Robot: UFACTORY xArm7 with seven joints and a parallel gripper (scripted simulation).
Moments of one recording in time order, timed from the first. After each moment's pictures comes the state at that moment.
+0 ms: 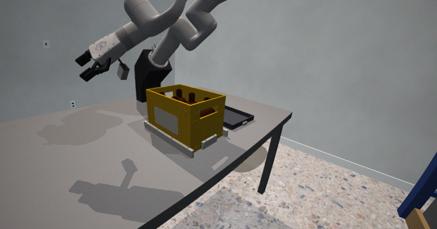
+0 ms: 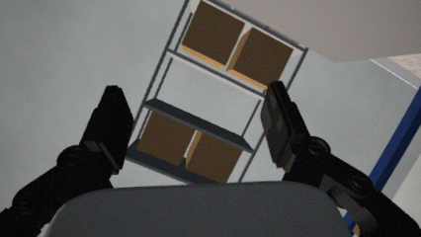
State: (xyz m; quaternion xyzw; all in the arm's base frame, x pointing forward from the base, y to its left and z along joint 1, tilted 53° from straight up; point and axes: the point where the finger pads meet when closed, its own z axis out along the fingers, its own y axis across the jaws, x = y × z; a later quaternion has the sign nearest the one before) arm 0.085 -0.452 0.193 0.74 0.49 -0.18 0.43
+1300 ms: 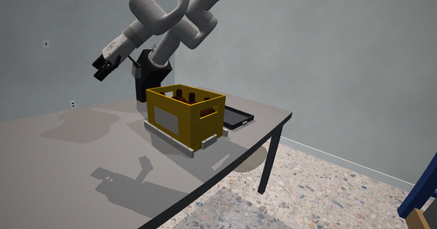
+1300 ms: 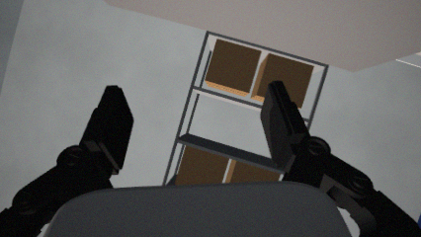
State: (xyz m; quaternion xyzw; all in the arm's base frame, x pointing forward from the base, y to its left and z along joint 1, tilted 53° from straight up) arm 0.097 -0.405 0.181 0.79 0.45 -0.08 0.40
